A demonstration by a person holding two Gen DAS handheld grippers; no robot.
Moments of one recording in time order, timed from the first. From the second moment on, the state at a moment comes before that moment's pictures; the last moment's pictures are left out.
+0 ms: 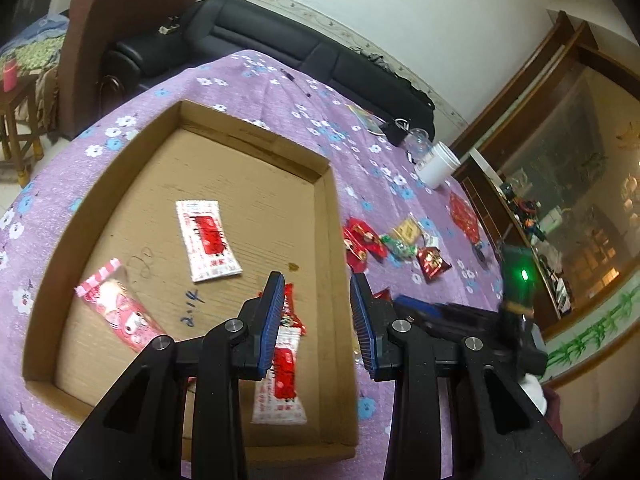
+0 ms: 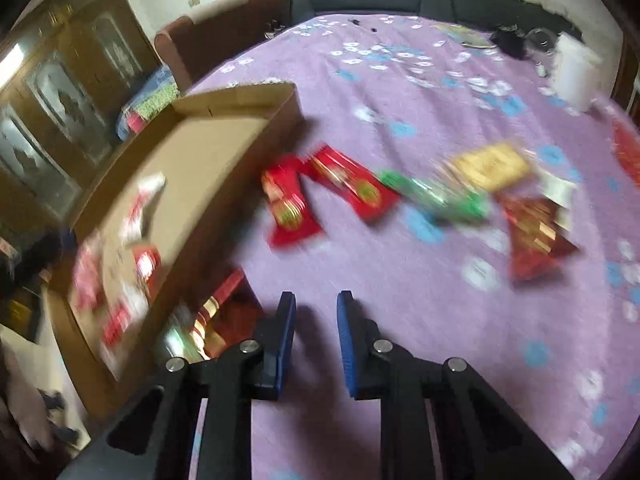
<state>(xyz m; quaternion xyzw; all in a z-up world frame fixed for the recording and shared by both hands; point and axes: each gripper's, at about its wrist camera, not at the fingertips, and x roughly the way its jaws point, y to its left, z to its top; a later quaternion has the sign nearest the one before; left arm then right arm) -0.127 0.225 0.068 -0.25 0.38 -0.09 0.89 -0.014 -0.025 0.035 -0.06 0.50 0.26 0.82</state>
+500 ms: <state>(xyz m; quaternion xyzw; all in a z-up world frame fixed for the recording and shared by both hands) -0.138 0.198 0.072 -0.23 0.39 -0.10 0.89 -0.042 0.010 0.047 -0.05 0.46 0.33 0.82</state>
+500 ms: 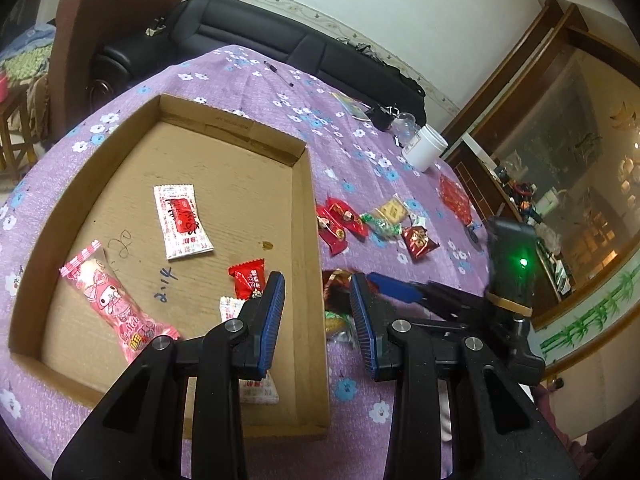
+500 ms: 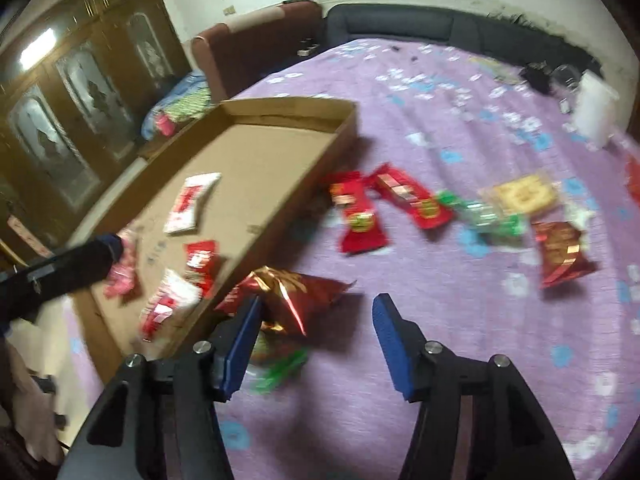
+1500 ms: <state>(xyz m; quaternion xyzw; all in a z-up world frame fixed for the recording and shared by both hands) -0.159 0.154 0.064 -0.13 0.40 -0.15 0.89 -0.055 0.008 0.037 -0.10 0.45 0.33 0.82</state>
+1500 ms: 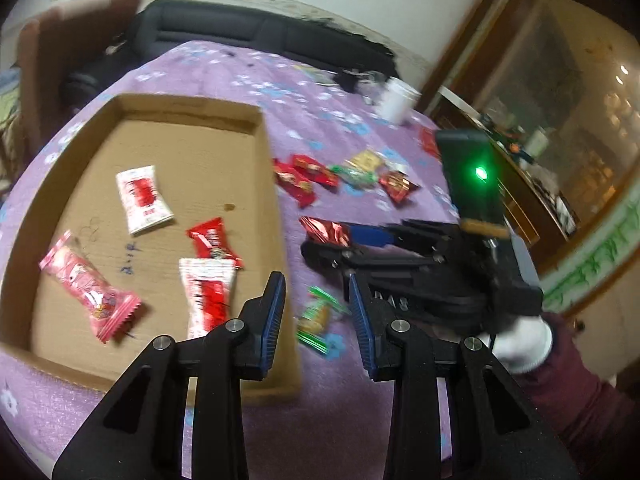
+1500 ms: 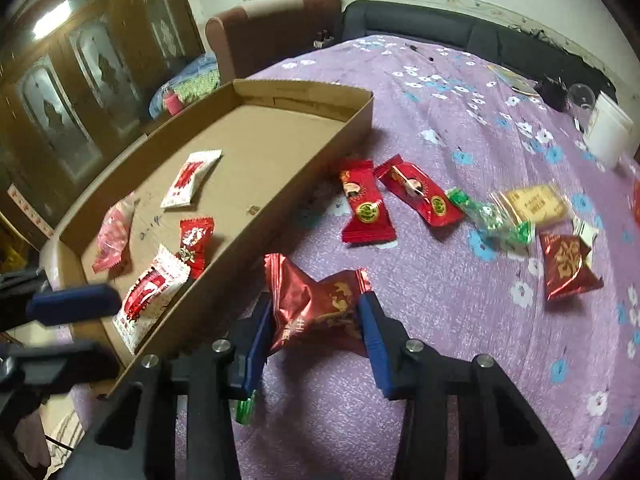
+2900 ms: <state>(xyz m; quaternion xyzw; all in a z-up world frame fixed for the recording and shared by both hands) -0.146 0.142 0.067 -0.03 0.42 -0.18 0.89 -0.057 -0.089 0.058 0.03 0.43 0.27 0.86</state>
